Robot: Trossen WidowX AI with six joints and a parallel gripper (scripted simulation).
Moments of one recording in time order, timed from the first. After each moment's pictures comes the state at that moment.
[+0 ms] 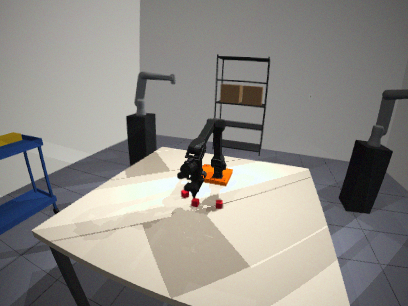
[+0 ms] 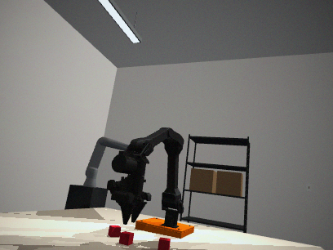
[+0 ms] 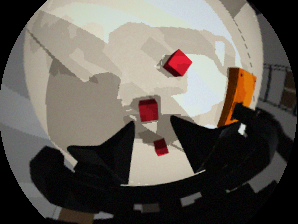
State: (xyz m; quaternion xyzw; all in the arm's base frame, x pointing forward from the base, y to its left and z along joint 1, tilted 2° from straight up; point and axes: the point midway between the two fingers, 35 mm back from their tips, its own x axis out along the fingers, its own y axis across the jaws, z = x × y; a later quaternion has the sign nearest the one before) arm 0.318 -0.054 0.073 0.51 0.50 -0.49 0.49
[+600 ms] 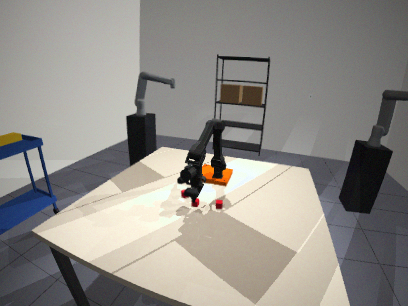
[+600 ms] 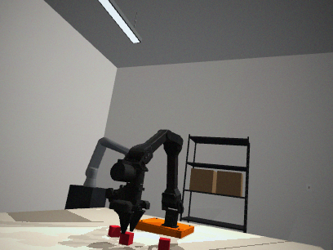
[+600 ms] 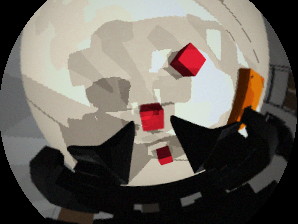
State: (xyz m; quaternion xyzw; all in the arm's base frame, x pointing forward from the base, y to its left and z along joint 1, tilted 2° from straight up) arm 0.320 -0.054 0.044 0.52 0.50 -0.49 0.50
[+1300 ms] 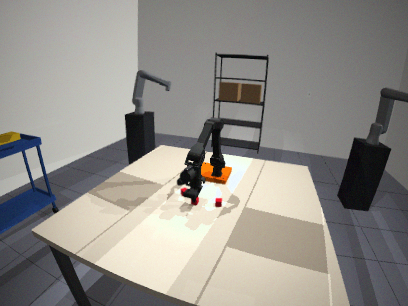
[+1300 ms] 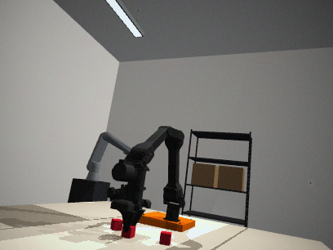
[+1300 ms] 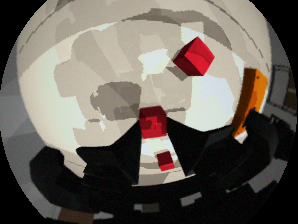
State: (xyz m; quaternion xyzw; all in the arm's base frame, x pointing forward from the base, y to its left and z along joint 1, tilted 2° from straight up) arm 0.320 -0.053 0.027 0.52 0.50 -0.49 0.50
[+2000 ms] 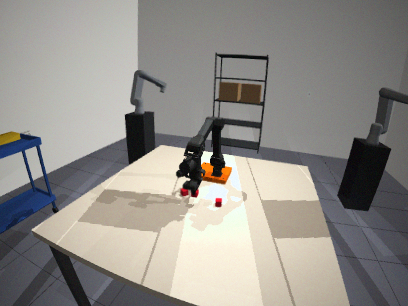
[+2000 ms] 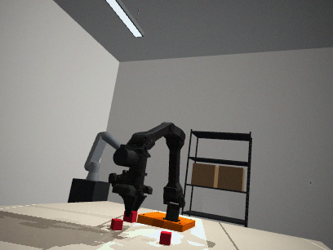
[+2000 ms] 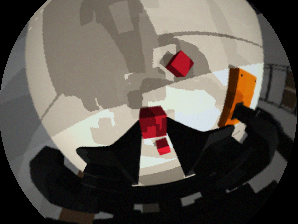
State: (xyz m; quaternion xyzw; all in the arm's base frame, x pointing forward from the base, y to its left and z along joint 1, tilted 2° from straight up) arm 0.323 -0.055 0.075 0.51 0.50 -0.49 0.49
